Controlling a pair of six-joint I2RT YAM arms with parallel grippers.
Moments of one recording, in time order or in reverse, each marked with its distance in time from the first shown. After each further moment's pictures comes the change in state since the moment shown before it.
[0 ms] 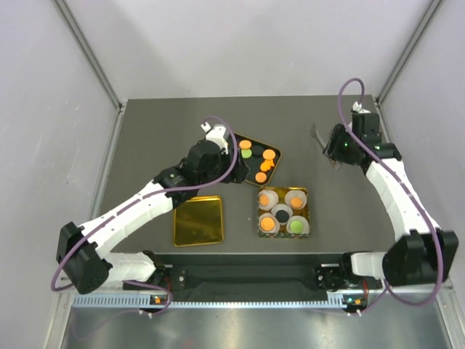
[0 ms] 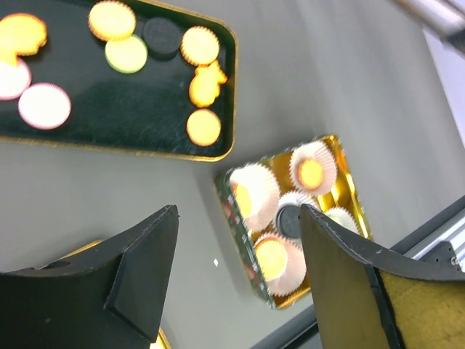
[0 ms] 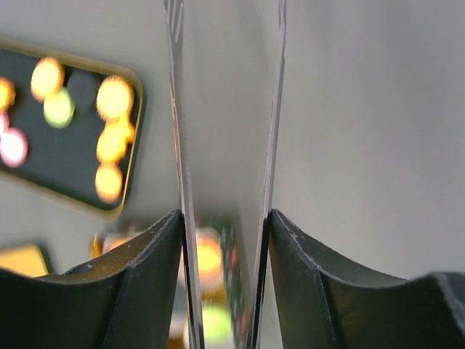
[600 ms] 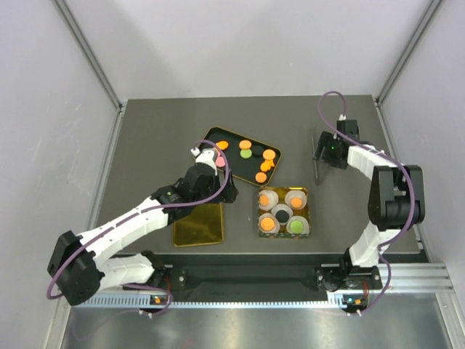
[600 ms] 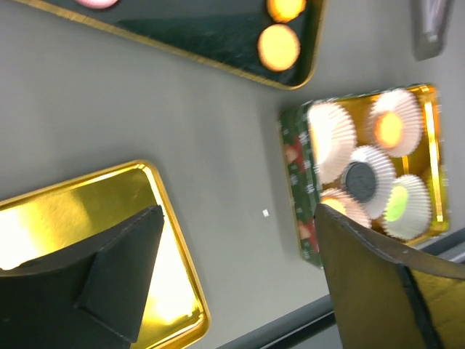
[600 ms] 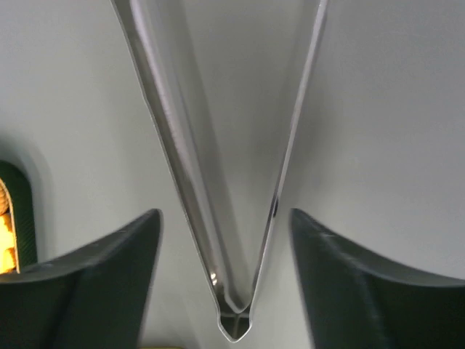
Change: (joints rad) left arm 0.000 -0.114 -0.266 -0.011 -0.069 -0.096; right arm -0.079 0.503 -0.064 0.421 -0.011 -0.004
